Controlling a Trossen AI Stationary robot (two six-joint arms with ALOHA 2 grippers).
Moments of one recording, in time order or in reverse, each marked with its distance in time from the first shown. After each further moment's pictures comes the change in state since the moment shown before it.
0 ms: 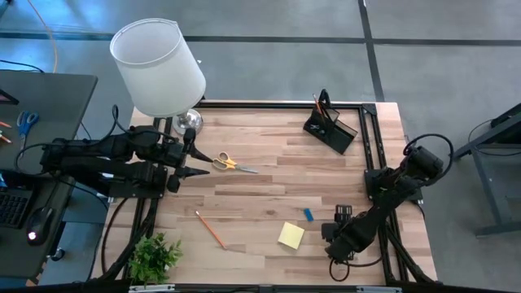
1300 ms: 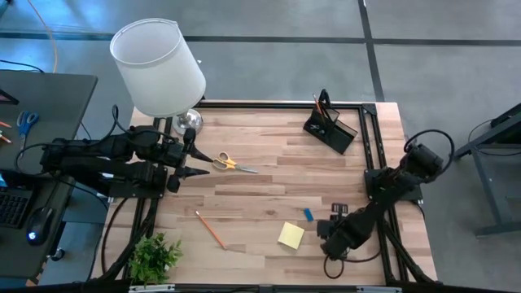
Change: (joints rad) left arm 0.000 0.000 0.000 0.002 0.000 -0.001; right arm -0.054 -0.029 0.025 0.025 0.027 -0.001
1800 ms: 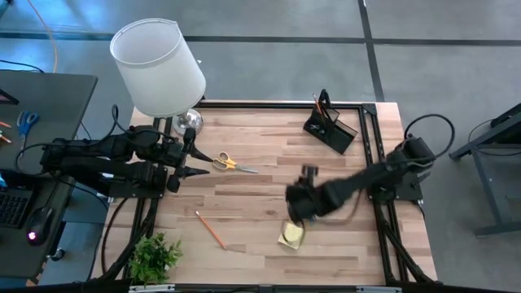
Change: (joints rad) left arm 0.000 0.000 0.000 0.009 0.000 0.000; right arm -0.367 0.000 0.301 -0.128 0.508 -0.482
